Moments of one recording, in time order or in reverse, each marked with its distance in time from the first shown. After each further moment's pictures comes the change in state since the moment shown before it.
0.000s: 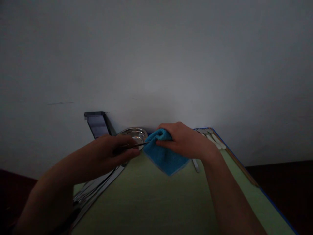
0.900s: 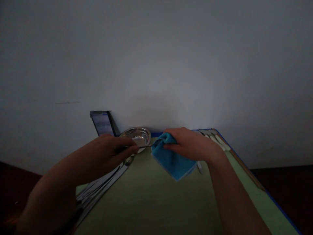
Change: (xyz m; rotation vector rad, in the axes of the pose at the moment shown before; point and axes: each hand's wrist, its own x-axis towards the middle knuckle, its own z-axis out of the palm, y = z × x) left_hand -0.005 0.000 -0.005 0.153 0.032 0.005; right_hand -0.001 0.005 0.001 -0.051 -0.142 0.079
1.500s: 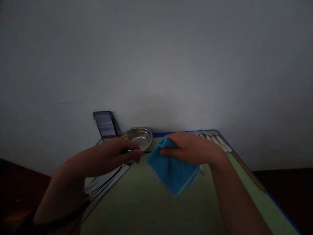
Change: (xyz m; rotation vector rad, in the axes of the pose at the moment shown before) left_hand 0.004 -0.006 0.002 -0.321 -0.179 0.003; right_hand -0.001 -0.006 0.001 0.020 -0.085 -0.065
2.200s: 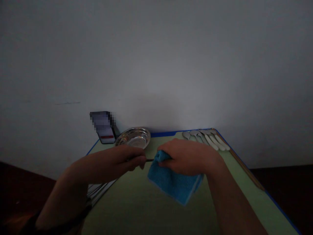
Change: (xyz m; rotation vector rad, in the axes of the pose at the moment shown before) left_hand 0.008 0.005 0.010 0.037 -0.112 0.005; right_hand -0.005 -0.018 0.001 -0.157 -0.135 0.024
